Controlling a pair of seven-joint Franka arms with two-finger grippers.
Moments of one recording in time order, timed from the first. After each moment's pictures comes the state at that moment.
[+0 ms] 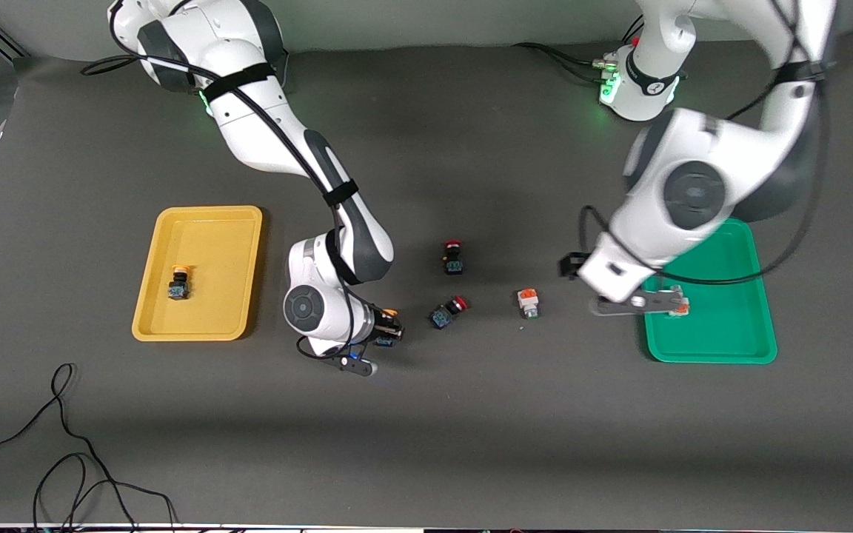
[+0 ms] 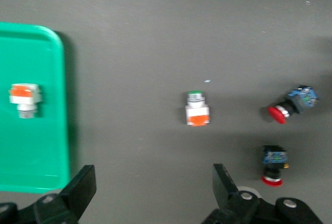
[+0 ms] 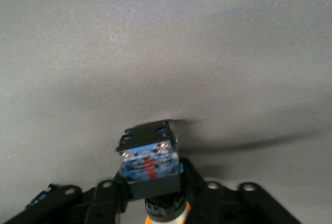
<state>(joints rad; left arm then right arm) -0.35 0.31 -0.10 -1.69 0.00 1.93 -0.52 0.71 0.94 -0.29 -1.33 0.62 2.17 0.49</state>
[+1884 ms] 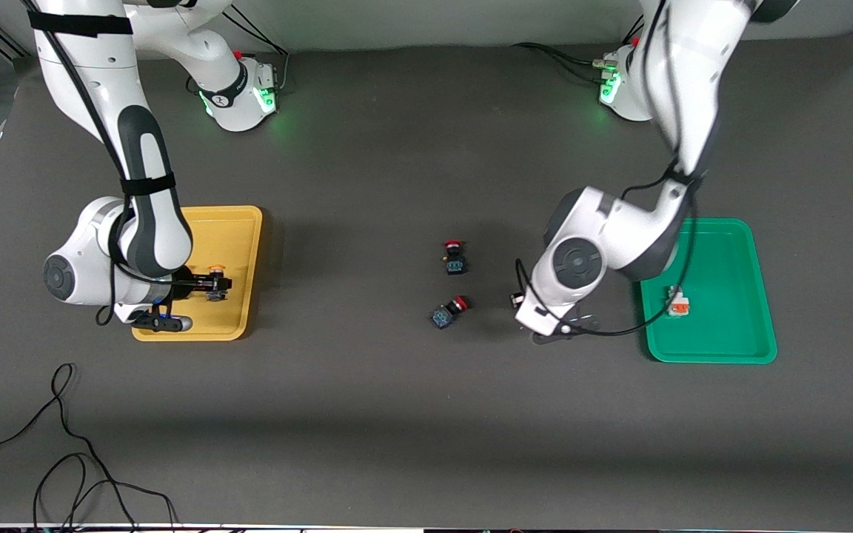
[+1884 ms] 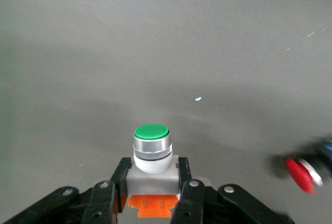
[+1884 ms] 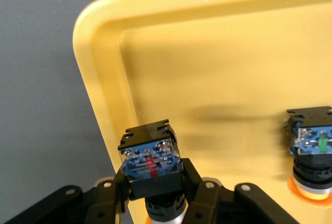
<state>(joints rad) -0.40 0.52 -0.08 -1.65 -0.01 2.05 -0.73 0.59 0.50 -0.64 -2.04 0.57 2.07 -0.28</state>
